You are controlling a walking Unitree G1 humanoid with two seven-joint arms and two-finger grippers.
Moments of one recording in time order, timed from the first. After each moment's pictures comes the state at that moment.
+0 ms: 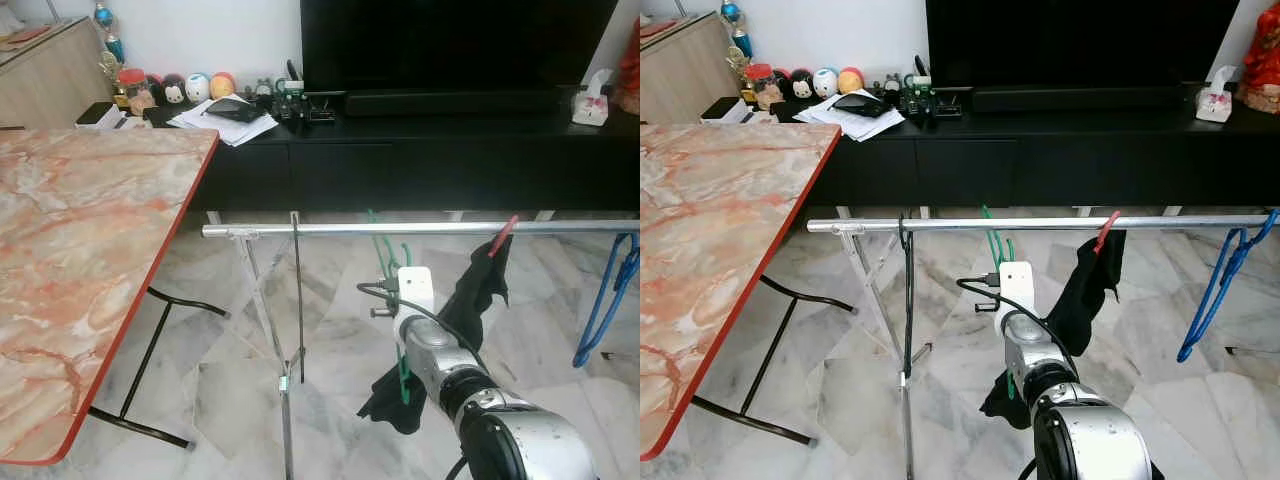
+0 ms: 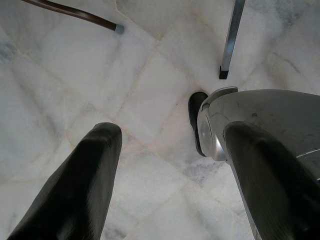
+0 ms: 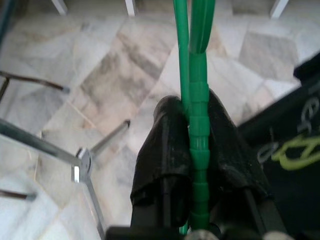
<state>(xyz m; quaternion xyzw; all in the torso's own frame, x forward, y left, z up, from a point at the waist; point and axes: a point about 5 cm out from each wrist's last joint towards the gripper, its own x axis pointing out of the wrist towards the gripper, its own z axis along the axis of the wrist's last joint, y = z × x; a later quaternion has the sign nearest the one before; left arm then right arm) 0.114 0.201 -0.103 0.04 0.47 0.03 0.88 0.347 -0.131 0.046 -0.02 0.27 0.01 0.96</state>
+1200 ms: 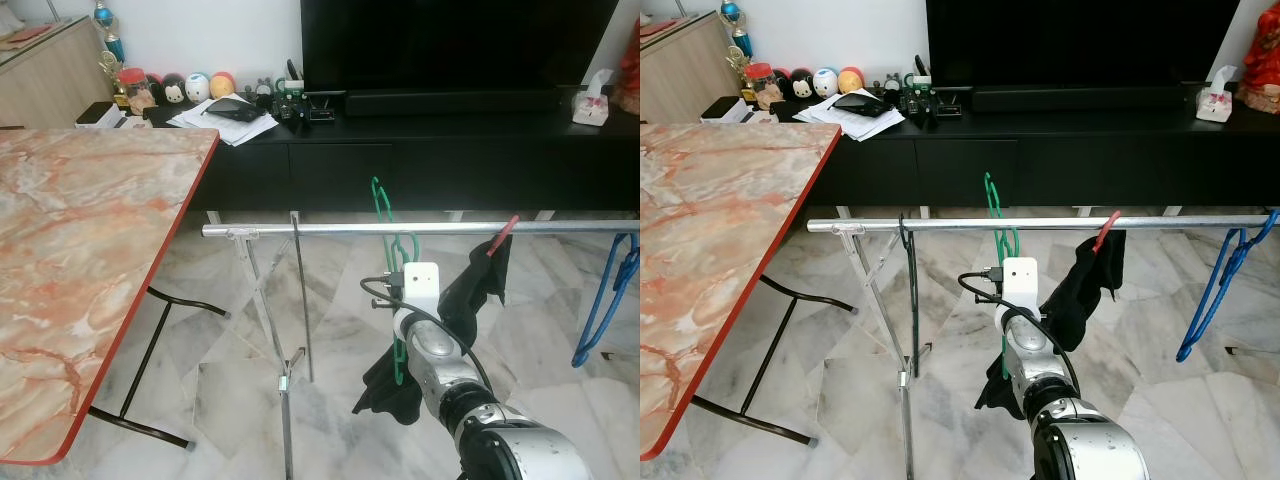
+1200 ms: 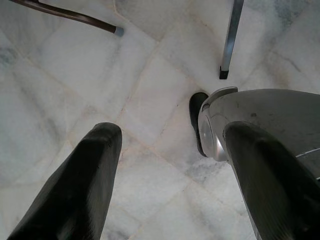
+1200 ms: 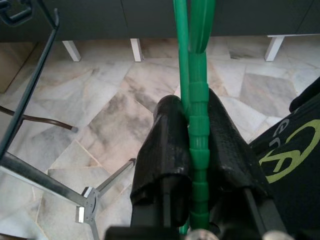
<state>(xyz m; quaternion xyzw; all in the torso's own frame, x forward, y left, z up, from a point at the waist) 0.111 0.201 -0.104 0.05 0.48 0.02 0.88 0.344 -0.131 0.049 0.00 0.18 0.01 0.98</state>
